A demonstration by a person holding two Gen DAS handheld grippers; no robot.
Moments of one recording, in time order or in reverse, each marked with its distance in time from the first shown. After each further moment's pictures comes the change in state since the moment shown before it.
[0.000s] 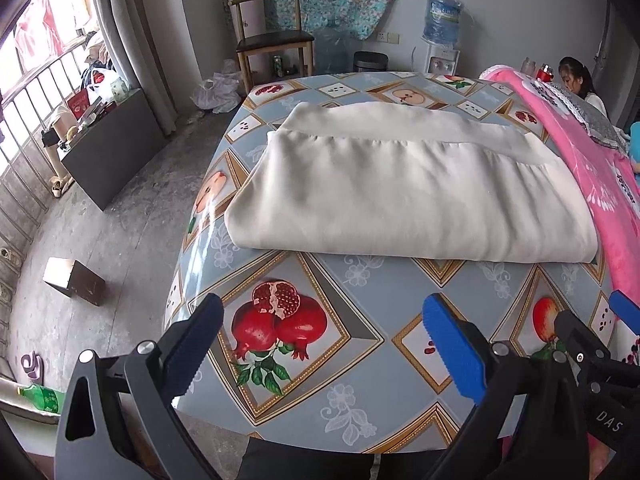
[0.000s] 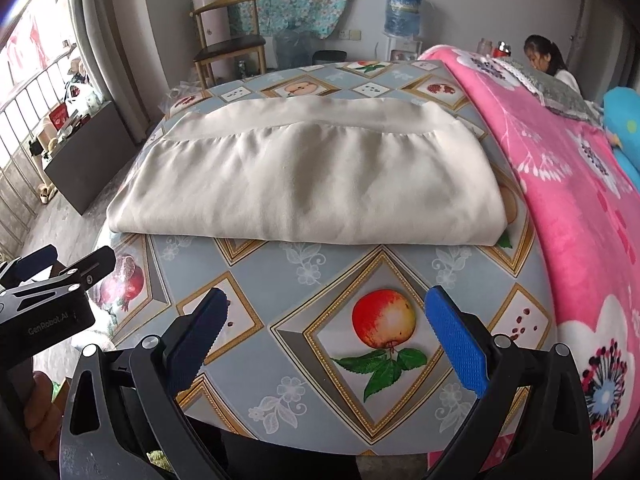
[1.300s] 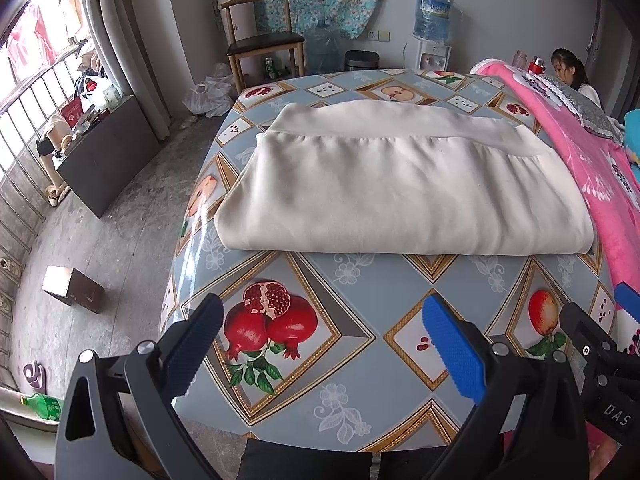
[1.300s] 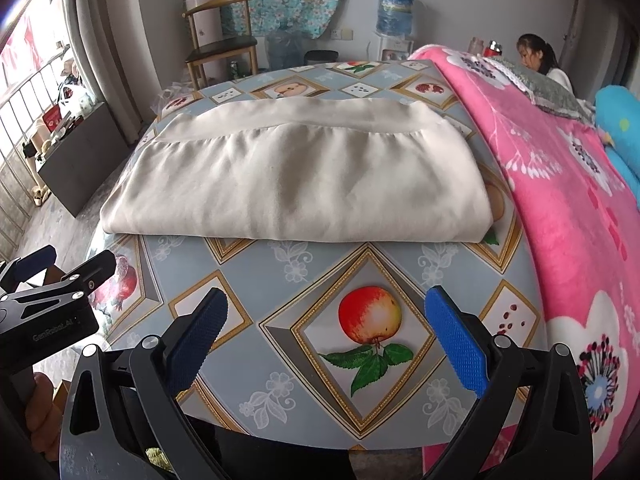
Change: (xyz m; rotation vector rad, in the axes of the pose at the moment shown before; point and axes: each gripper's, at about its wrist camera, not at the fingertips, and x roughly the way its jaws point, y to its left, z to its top) left arm -0.002 -0.011 -0.001 0.030 0.000 -0.006; right arm -0.005 -0.004 0.001 0.008 0.000 -0.028
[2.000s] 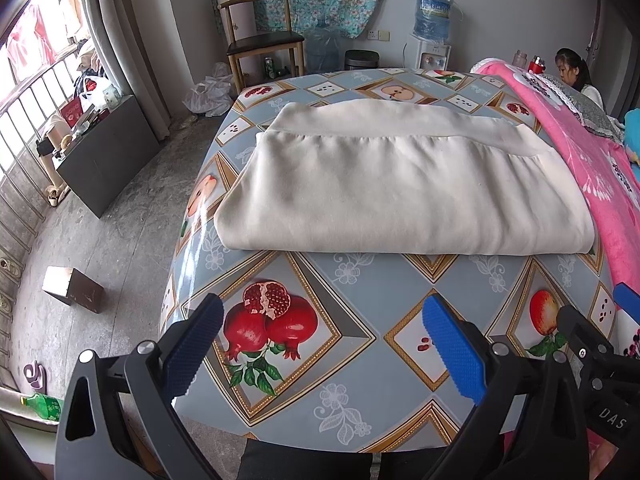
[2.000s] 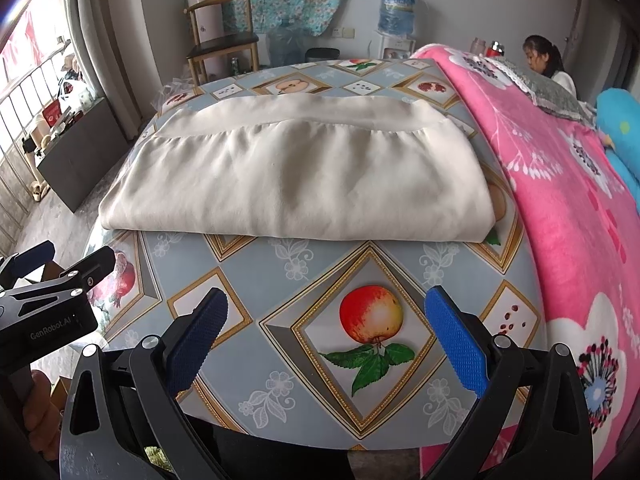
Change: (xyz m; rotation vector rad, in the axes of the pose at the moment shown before) left arm 0.000 0.000 0.000 -0.001 0.001 0.000; right arm 0.001 0.000 -0.001 -0.005 0.006 0.000
